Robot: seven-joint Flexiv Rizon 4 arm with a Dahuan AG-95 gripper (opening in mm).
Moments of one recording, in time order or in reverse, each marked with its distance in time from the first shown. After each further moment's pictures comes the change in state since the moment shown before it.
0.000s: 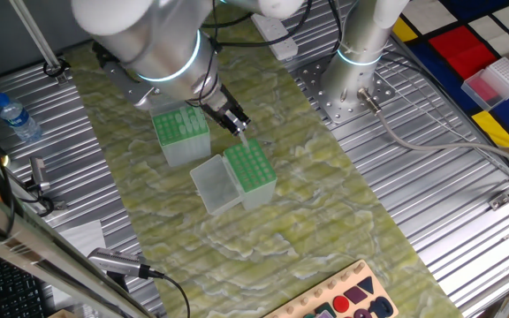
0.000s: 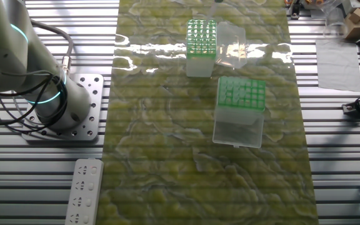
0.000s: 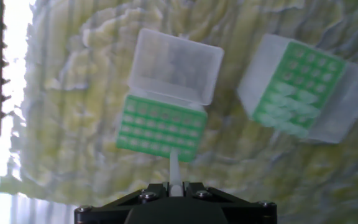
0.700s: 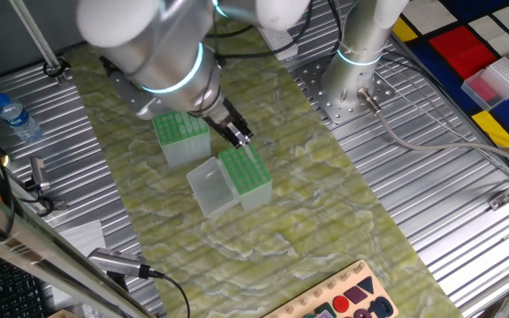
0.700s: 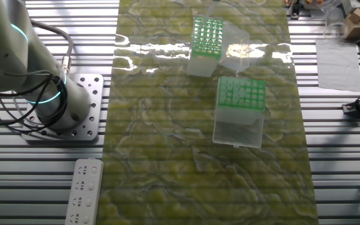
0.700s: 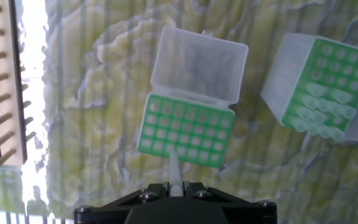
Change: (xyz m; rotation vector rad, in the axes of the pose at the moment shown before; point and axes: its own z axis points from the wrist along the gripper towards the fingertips) arm -0.014 0.033 0.018 -0.115 -0.011 0.107
